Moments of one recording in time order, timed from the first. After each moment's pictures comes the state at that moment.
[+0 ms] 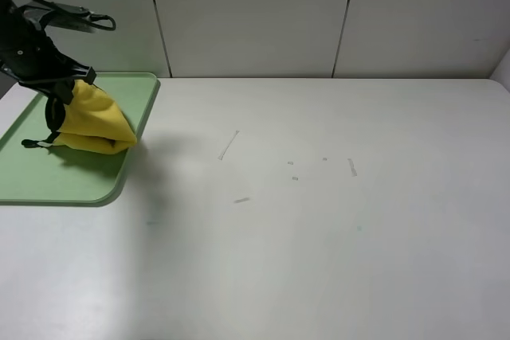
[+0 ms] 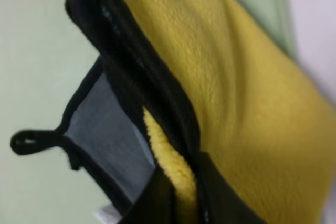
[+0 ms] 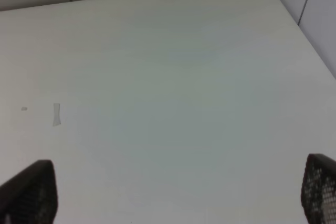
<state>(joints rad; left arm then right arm) -0.02 1.82 -1.26 0.13 0.64 0.11 -0.08 -0.01 -0.49 -0.04 1.03 0.05</state>
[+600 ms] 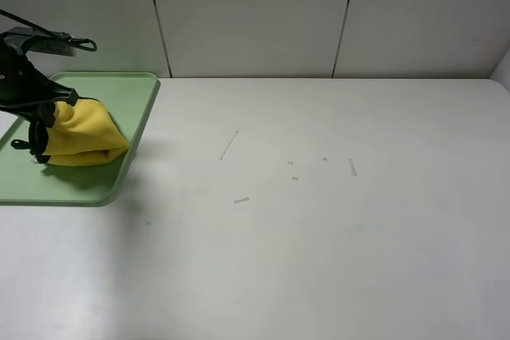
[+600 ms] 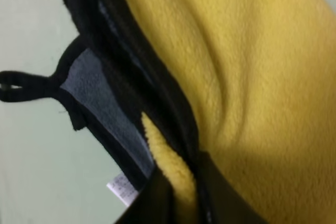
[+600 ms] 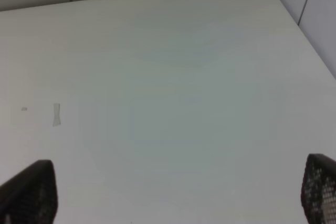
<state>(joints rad) 0.06 1.82 -1.16 0.13 0.60 0.11 -0.08 -0.01 -0.49 -0.04 1.03 0.05</state>
